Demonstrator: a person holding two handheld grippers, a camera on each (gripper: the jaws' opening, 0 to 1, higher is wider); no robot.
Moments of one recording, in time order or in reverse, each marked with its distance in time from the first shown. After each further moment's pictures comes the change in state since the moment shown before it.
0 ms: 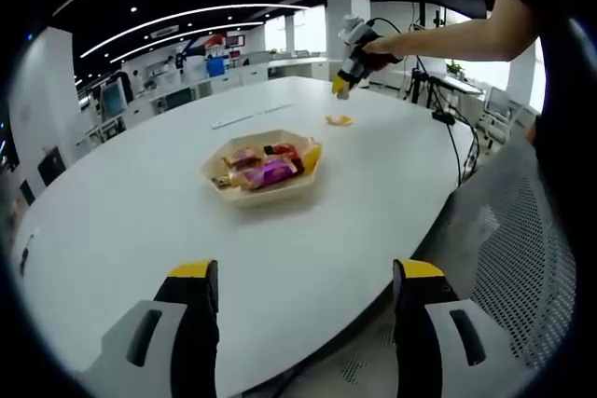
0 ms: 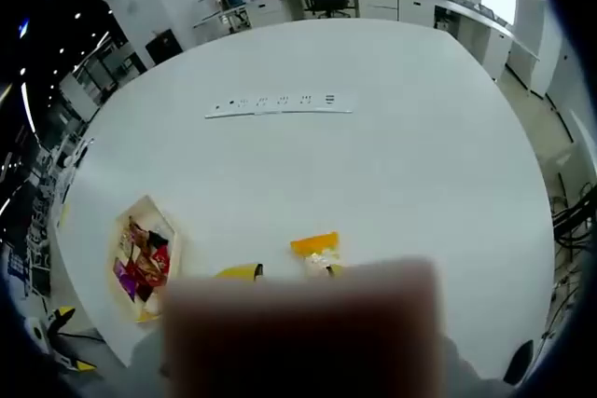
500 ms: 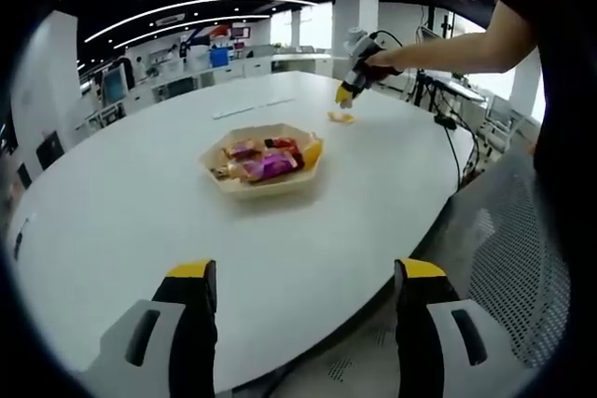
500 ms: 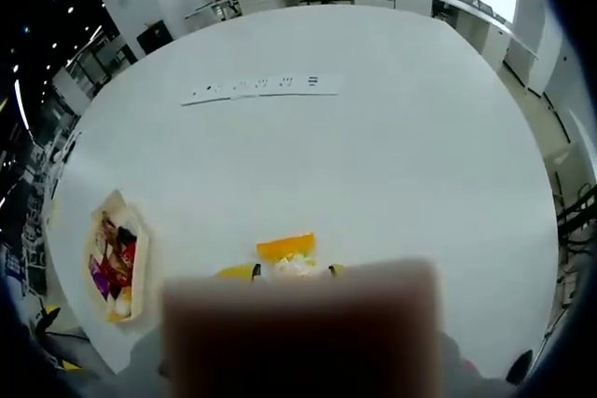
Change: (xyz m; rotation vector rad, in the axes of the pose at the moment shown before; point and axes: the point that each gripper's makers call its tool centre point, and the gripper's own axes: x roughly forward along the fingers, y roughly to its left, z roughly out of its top) left arm 0.002 0.000 -0.003 -0.056 0.021 -0.013; right arm 0.031 -0.027 -0.007 -0.002 0.041 -0.028
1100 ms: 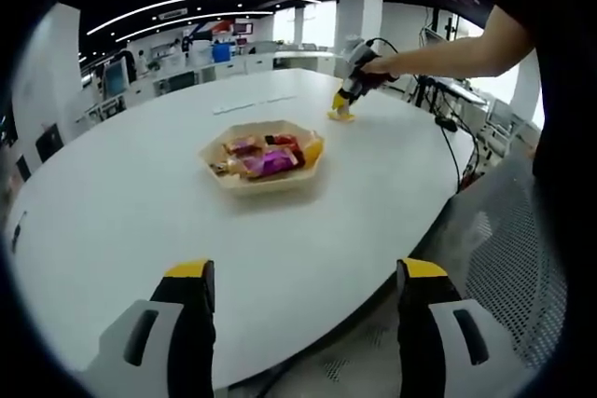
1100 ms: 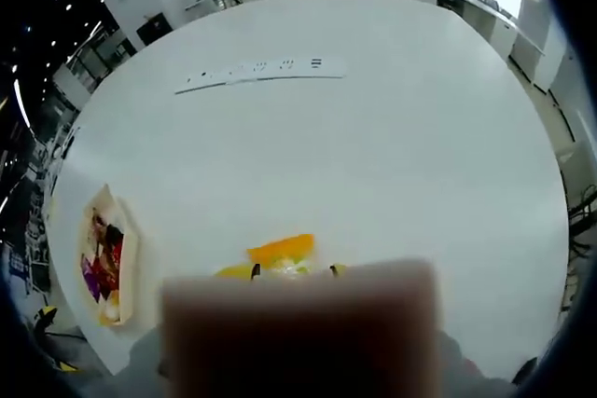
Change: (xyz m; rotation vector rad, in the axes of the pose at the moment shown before) left arm 0.000 -0.002 0.000 -0.024 0.008 -0.004; right arm 0.029 0.002 -0.008 0.003 0.045 0.020
